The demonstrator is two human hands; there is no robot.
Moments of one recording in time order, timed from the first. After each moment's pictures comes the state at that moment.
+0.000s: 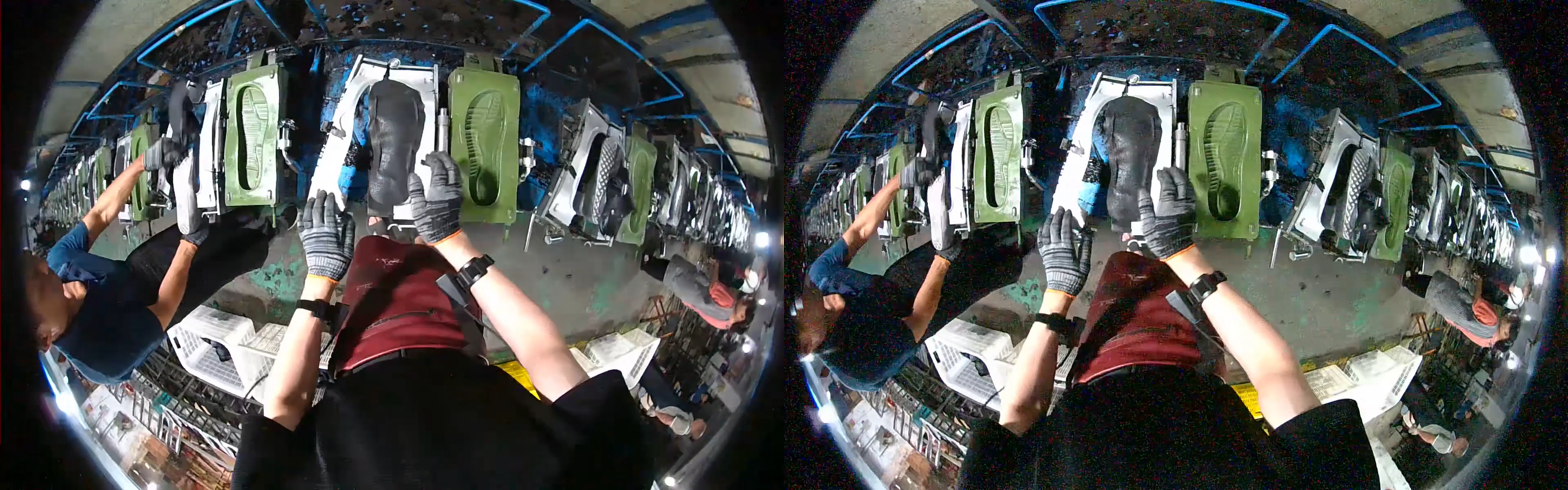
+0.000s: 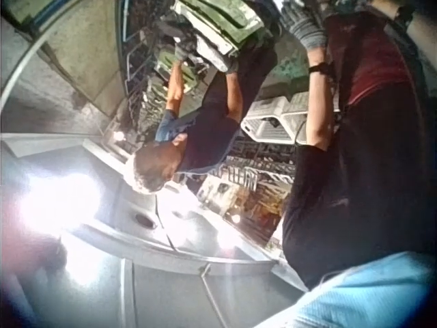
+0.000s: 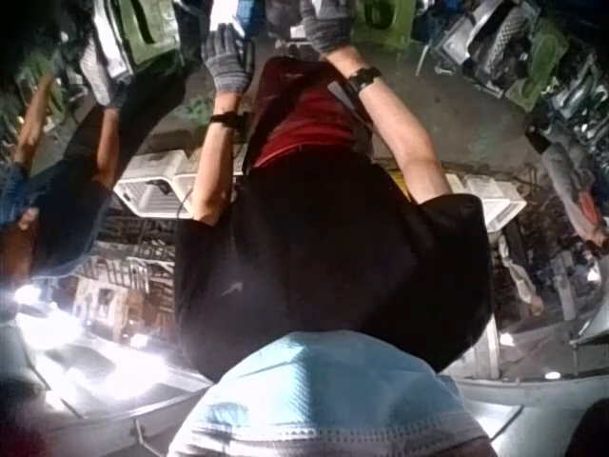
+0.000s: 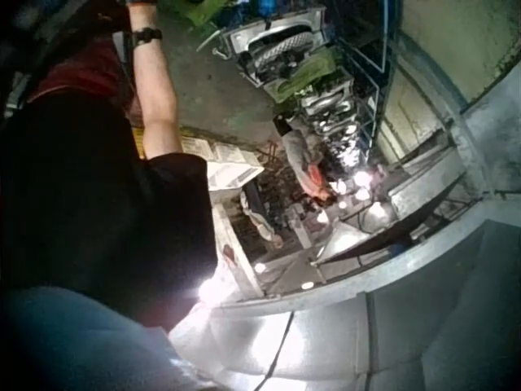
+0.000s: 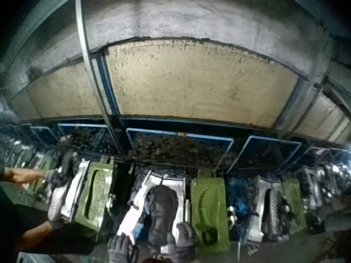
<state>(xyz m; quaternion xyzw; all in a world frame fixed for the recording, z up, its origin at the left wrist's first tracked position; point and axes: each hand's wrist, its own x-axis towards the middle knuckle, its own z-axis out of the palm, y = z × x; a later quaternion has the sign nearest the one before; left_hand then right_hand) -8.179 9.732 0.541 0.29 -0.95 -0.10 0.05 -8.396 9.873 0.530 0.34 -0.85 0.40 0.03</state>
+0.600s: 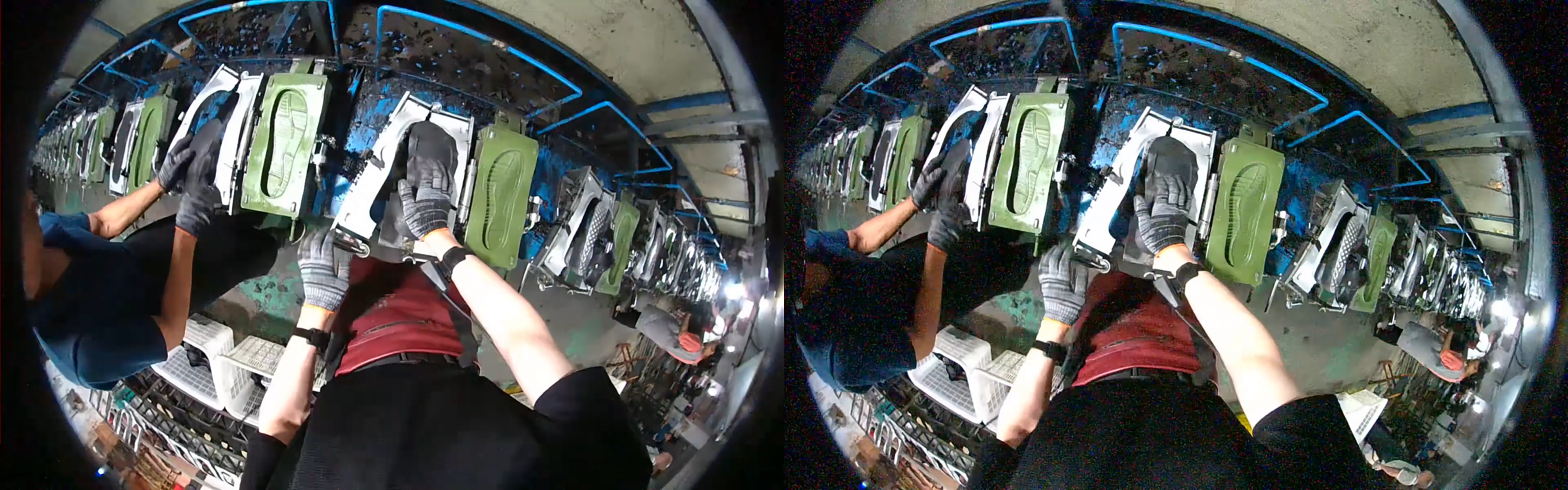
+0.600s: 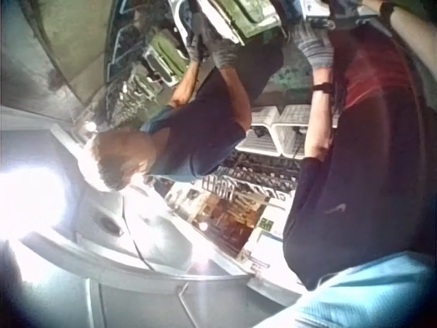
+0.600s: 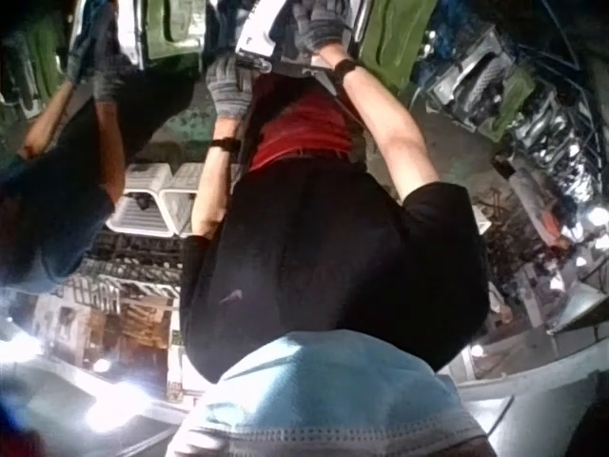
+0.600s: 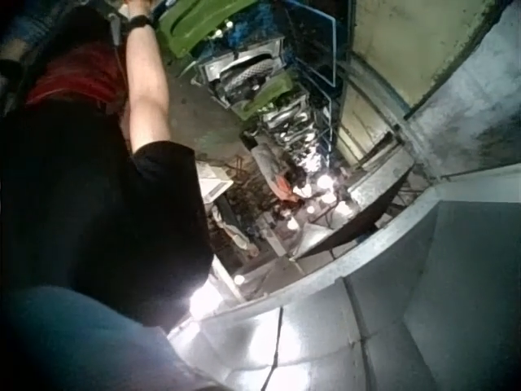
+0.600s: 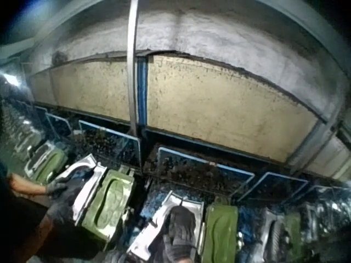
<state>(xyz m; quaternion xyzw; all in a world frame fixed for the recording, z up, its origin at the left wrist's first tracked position) -8.122 9.704 0.546 0.36 -0.90 -0.21 0.13 -8.400 9.773 0.481 0.41 -0.88 0.25 0.00</state>
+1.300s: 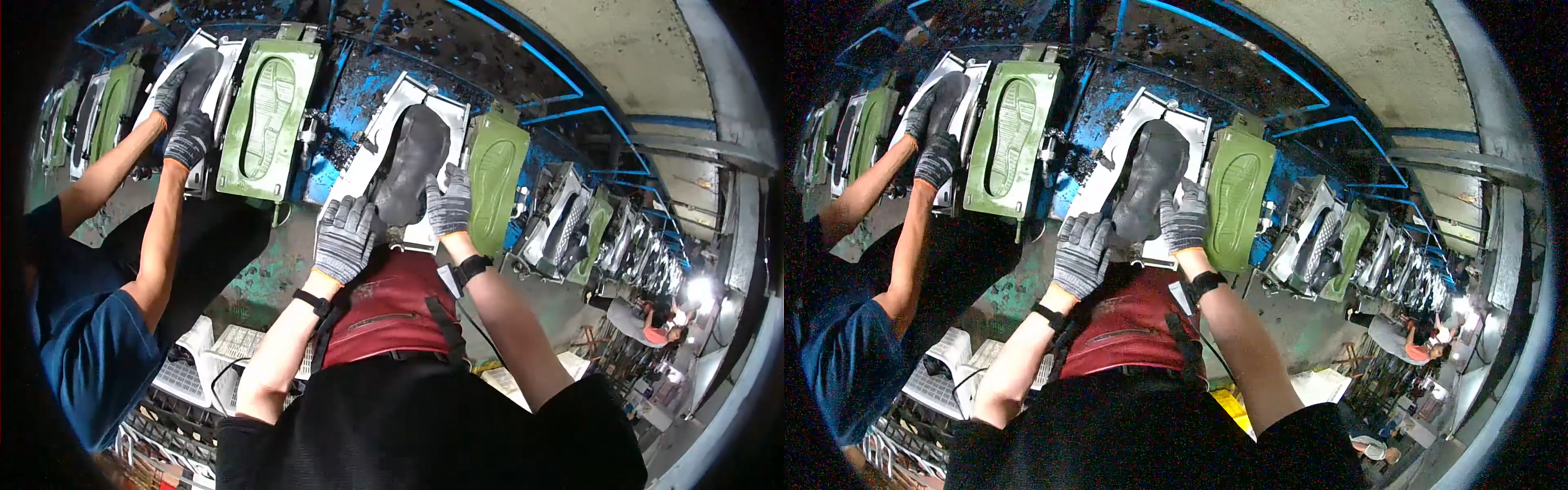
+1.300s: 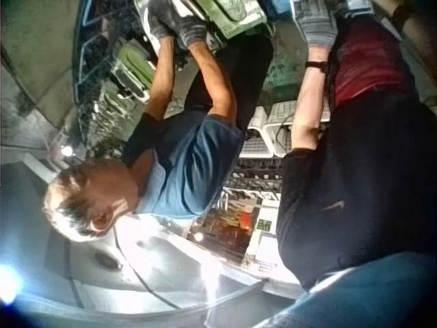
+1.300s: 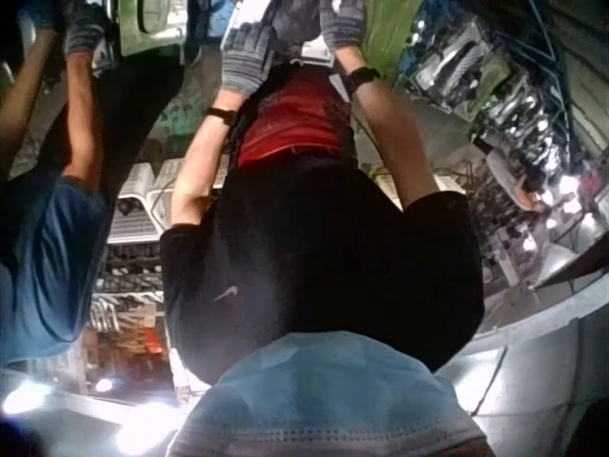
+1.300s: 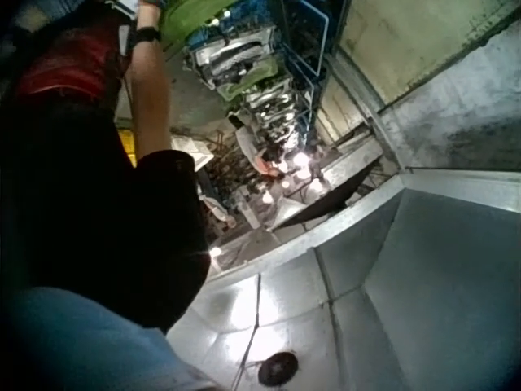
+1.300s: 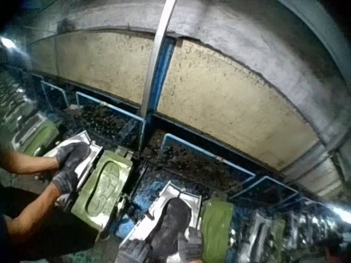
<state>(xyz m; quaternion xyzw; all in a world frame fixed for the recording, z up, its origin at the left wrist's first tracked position) -8.178 9.692 0.531 0.20 -0.96 -0.21 0.07 -8.418 9.805 0.504 0.27 -0.91 0.29 -0.07</state>
